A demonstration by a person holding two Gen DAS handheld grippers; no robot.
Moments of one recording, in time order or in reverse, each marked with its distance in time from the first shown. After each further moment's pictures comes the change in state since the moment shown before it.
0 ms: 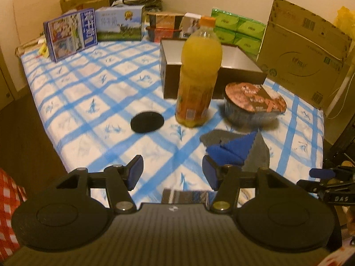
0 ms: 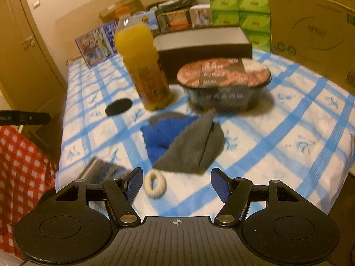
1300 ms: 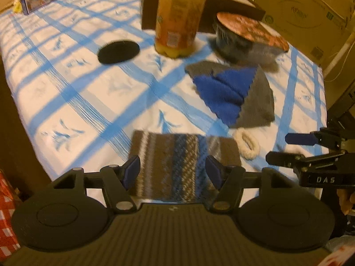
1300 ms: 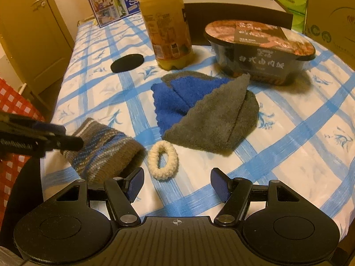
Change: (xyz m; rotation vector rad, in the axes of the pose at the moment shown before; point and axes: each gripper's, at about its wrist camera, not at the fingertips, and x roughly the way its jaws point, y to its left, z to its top) left arm 0.092 -0.017 -0.062 0.009 0.254 -0.085; right arm 0.079 0.016 -0.017 -0.111 0.156 0.025
